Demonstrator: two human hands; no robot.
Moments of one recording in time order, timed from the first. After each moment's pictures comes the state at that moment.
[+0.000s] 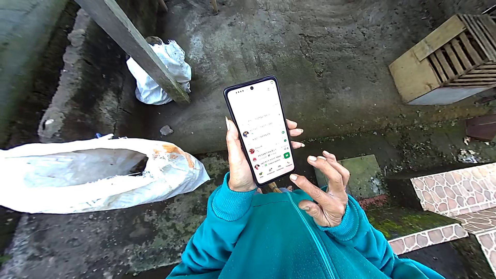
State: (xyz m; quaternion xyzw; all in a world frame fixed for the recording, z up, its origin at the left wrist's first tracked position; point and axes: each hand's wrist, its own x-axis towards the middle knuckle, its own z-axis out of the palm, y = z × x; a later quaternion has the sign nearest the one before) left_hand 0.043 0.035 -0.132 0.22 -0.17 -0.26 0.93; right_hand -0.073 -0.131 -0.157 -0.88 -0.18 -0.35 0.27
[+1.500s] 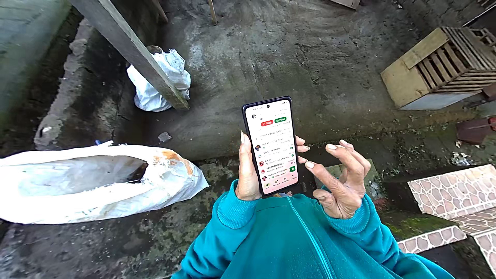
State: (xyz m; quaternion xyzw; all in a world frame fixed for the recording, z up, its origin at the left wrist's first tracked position) left_hand 0.033 0.041 -0.139 0.23 -0.19 -0.28 0.91; right_hand -0.056 -0.137 -0.131 -0.87 -0.17 -0.40 0.24
